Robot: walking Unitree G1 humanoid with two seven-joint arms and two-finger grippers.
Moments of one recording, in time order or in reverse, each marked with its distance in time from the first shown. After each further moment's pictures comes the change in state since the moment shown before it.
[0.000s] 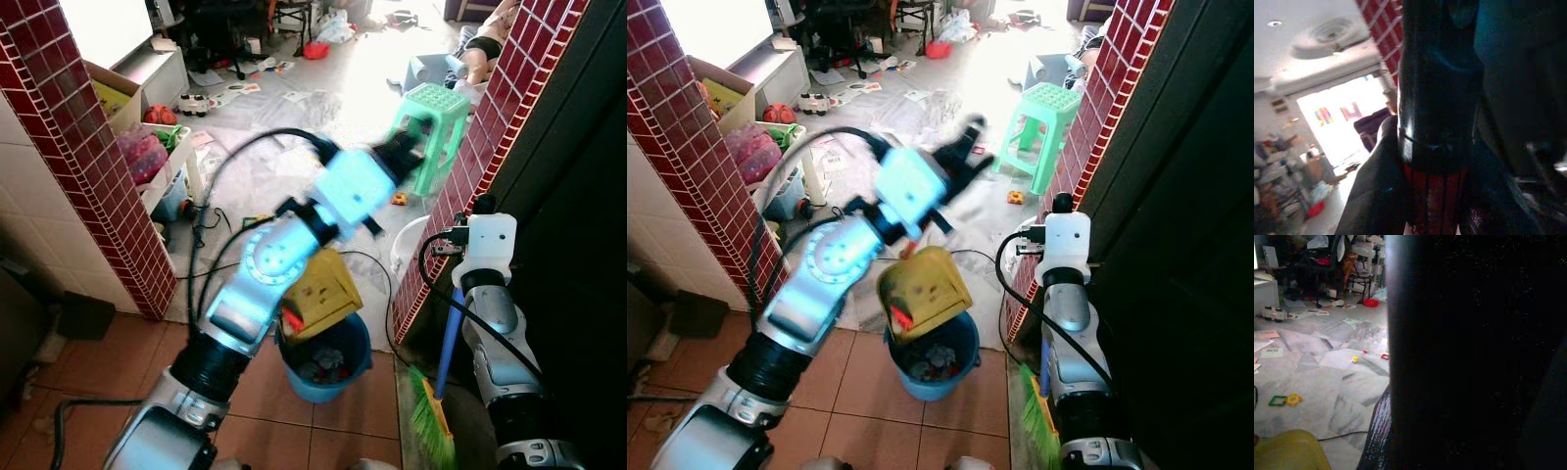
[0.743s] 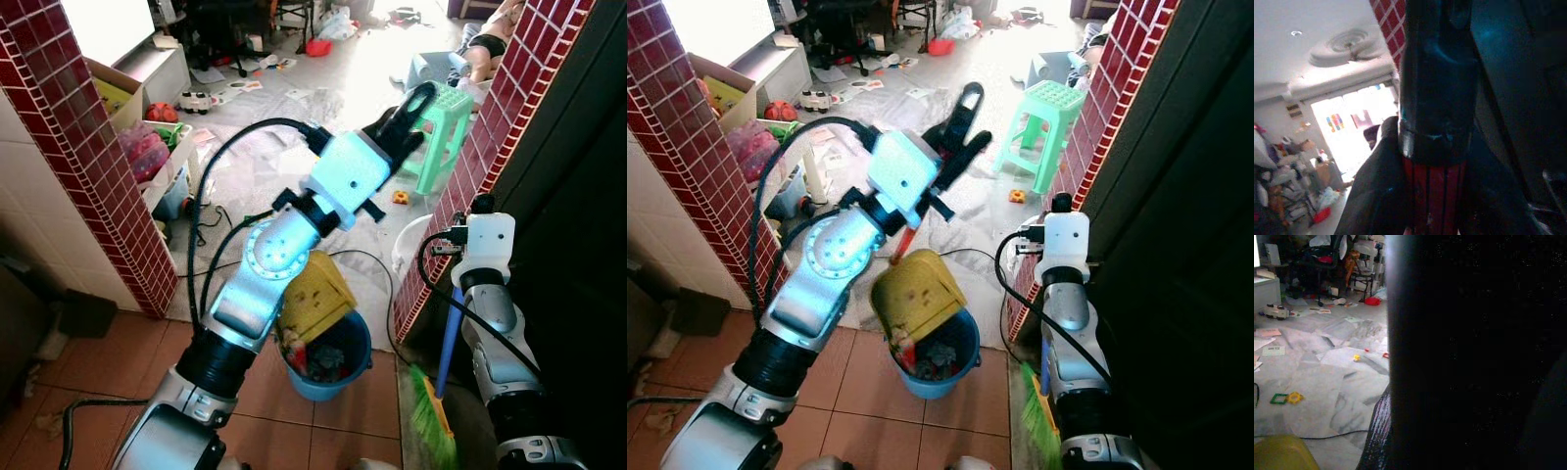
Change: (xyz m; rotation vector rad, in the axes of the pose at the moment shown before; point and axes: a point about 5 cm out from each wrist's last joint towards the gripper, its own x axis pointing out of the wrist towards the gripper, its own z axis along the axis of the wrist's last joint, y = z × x) left arm 0.004 0.005 0.009 0.013 -0.067 0.073; right arm 0.002 0.001 -0.002 -0.005 -0.001 0.003
